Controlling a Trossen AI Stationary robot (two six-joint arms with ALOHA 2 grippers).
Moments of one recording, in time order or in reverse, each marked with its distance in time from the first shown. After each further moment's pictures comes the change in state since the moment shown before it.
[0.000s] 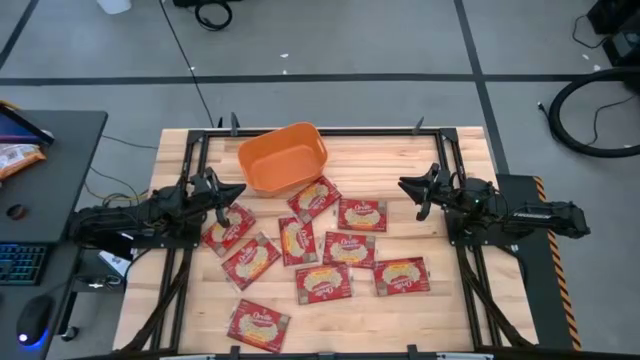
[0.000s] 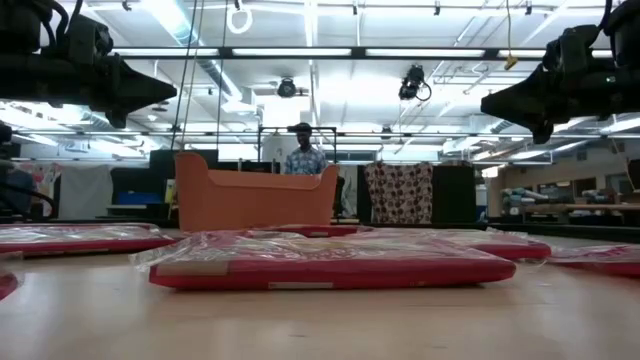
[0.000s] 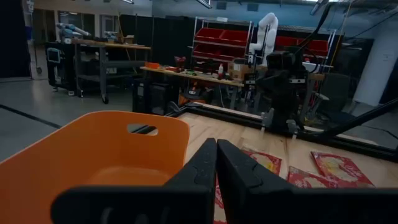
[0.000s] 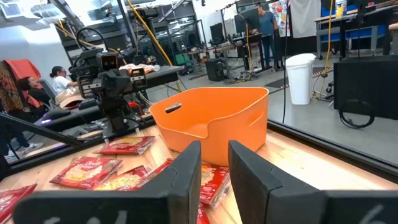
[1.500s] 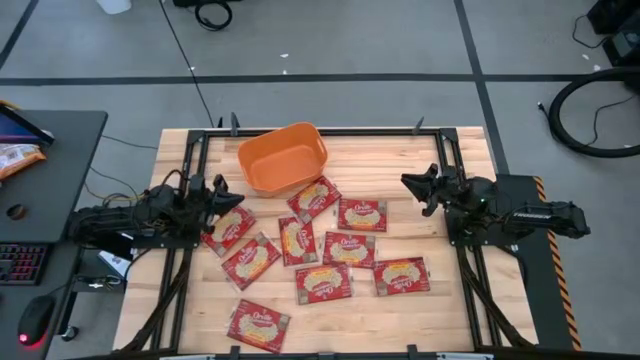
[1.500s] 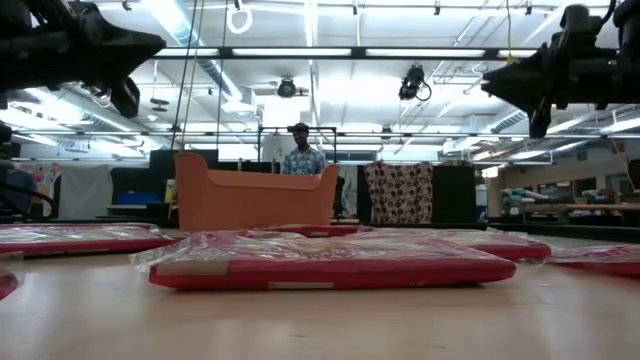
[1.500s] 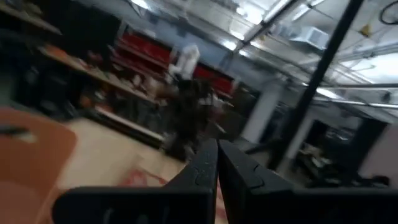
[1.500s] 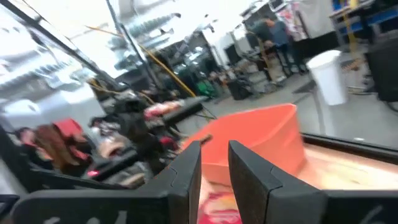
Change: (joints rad) left arm -0.001 0.022 0.006 0.165 0.324 -0.354; right arm 0.001 0.007 0.000 0.151 -0.046 0.217
